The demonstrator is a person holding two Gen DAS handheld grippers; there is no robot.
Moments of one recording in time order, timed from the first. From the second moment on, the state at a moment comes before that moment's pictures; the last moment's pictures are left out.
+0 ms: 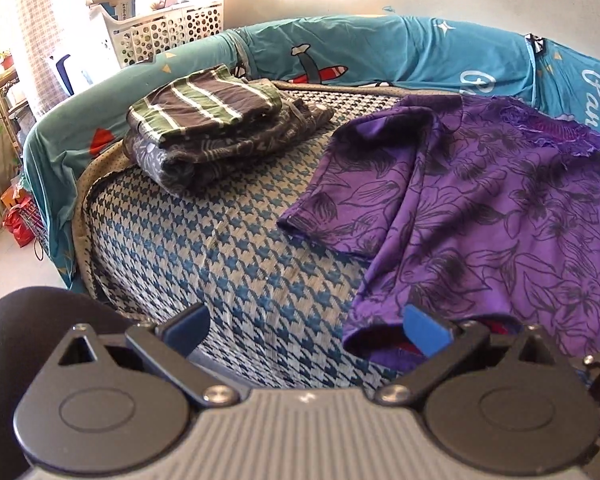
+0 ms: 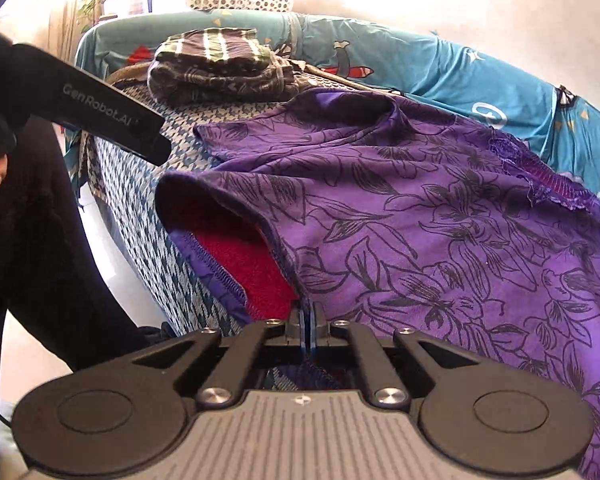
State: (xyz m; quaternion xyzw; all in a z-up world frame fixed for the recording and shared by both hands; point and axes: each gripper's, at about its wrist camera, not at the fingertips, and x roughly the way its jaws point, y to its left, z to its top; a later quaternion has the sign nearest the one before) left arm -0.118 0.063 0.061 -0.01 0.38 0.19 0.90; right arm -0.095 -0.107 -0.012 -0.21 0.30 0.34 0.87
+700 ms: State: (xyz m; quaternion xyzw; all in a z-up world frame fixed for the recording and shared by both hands) left arm -0.045 0.043 0.022 0.00 0.43 0.13 0.89; right arm -0.099 -0.114 -0.005 -0.14 0.32 0.38 0.86
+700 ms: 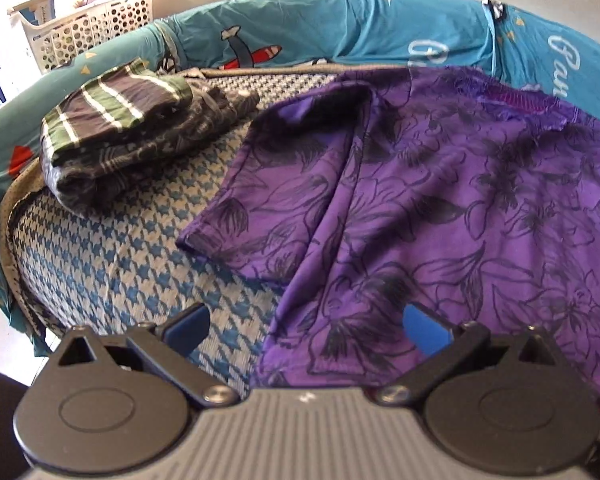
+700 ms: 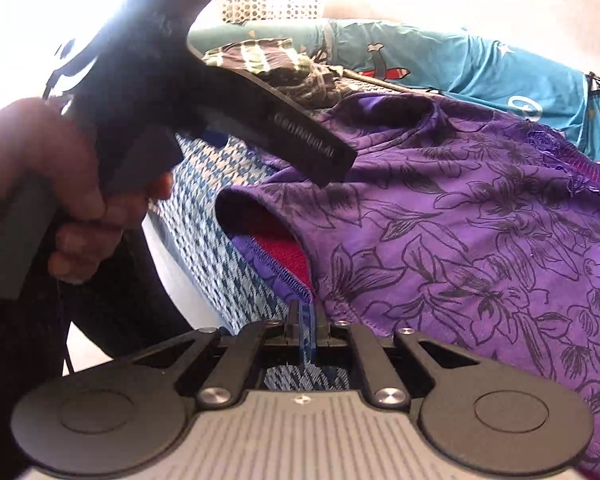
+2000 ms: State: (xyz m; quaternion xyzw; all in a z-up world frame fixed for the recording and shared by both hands) left arm -0.040 0.073 0.009 -0.03 0.43 0.22 0.88; right arm -0.087 -0.132 -0.003 -0.08 0.36 0.30 0.88
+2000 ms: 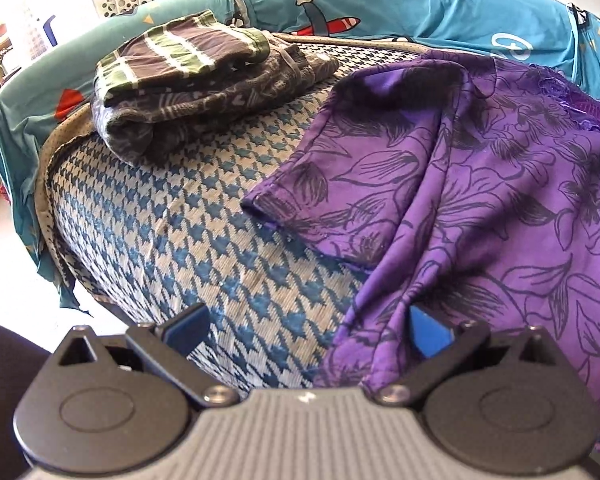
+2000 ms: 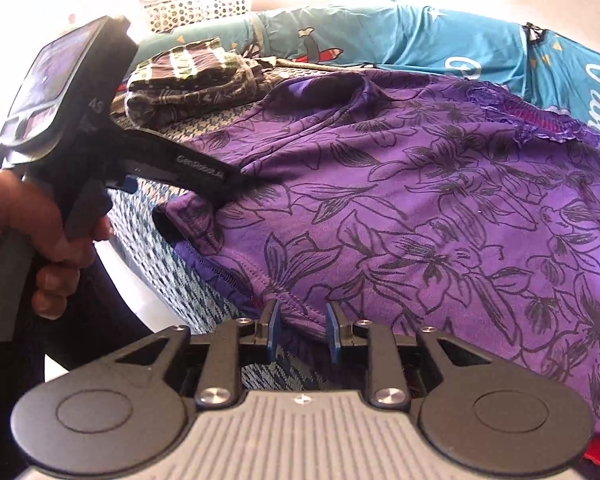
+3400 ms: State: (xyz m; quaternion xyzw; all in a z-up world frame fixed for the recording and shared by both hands) left arm 0.064 -0.071 0.027 0.07 0.41 -0.08 0.91; right arm -0.003 -0.326 0.071 0.04 0.35 0.07 0.93
